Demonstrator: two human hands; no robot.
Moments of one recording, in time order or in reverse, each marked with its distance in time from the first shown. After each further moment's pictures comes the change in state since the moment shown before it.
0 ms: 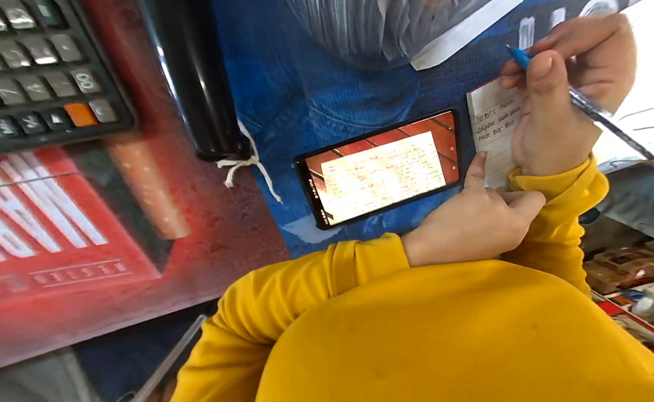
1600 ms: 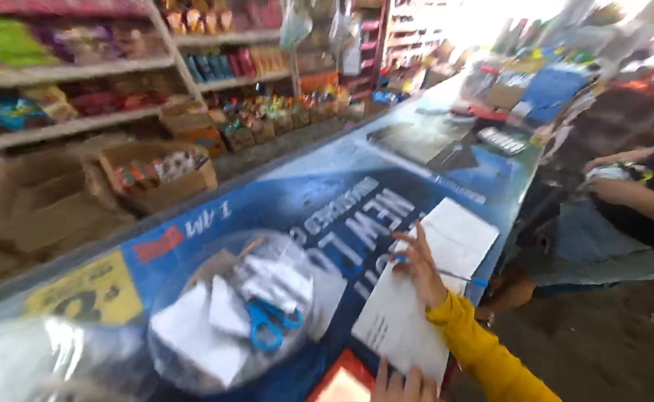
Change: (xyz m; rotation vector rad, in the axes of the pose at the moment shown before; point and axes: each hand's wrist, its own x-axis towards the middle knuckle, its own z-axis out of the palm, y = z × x) left_hand 0.003 -0.012 -0.009 0.185 -0.041 0.053; right_hand 0.025 0.012 -0.053 0.207 0.509 0.209
